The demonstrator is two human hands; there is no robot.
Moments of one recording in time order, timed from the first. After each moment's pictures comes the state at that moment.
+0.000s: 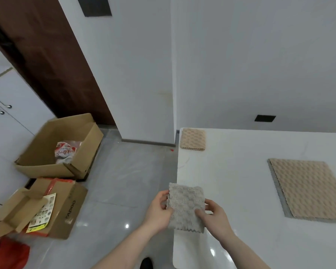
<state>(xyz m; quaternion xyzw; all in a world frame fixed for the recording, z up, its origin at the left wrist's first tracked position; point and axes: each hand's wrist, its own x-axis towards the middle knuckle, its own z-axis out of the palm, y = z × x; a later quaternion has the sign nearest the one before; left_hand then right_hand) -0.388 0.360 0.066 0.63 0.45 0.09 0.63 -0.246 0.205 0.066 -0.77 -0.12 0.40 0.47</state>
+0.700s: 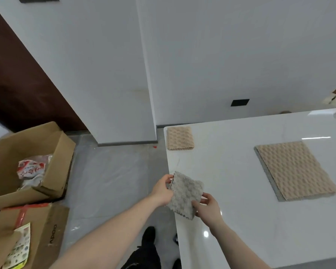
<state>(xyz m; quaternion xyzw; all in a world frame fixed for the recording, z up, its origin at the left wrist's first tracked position) -0.287 0.470 0.041 0.74 0.35 -0.11 0.56 -0.229 0.277 0.027 -0.78 0.07 0.36 0.51</state>
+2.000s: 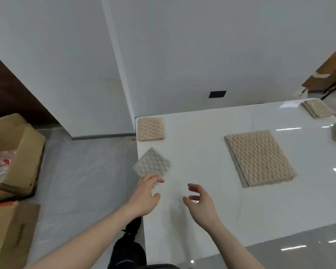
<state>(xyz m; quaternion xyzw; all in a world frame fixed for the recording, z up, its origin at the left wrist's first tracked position) -0.286 0.391 0.052 0.87 0.23 -0.08 0.43 -0.200 0.185 0.067 -0.83 -0.04 0.31 0.46</state>
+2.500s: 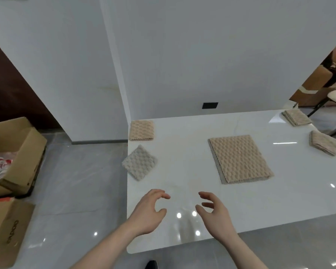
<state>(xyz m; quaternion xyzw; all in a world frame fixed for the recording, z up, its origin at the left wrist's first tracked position) -0.330 0.255 0.086 0.86 0.21 -0.07 0.47 -0.212 0.039 0.114 -0.84 -0.09 0.26 0.47</state>
